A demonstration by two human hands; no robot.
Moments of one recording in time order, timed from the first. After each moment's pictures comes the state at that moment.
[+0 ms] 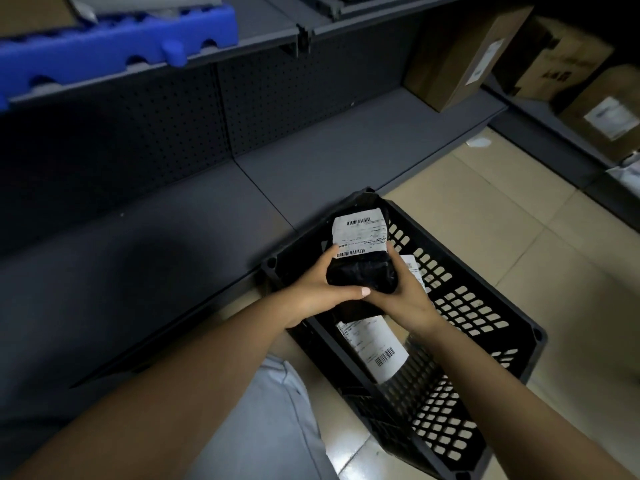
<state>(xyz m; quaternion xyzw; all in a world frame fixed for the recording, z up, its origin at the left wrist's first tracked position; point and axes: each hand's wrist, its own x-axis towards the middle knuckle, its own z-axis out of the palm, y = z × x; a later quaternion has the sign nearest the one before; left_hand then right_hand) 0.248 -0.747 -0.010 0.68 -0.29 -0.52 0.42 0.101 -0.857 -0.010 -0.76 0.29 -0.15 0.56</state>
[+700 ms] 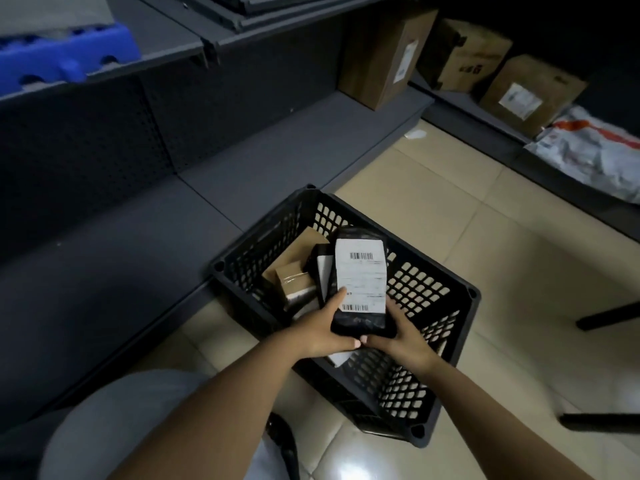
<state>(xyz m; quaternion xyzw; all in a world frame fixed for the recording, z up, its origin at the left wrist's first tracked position) 0.151 -0.748 -0.032 0.67 -0.45 -0.55 0.19 -0.039 -0.834 -0.048 -0.69 0.43 -0.11 0.57</state>
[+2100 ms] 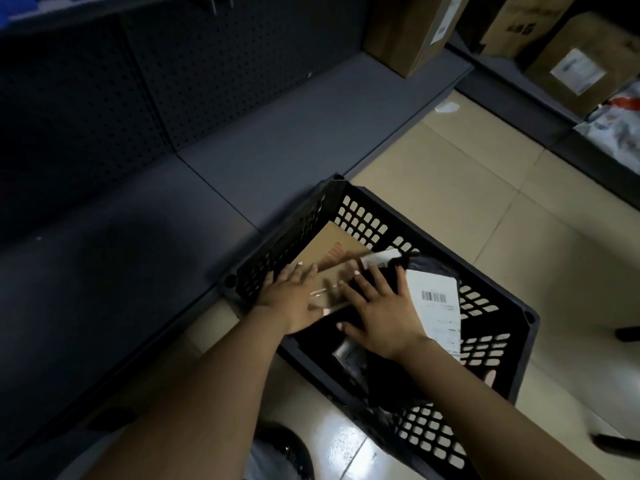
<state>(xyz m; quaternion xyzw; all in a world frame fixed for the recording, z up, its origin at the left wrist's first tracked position) 0.271 -0.800 -0.082 0.76 -0.56 -0.32 -0.06 0.093 -0.877 -0.078 -0.95 0.27 0.15 -0.04</state>
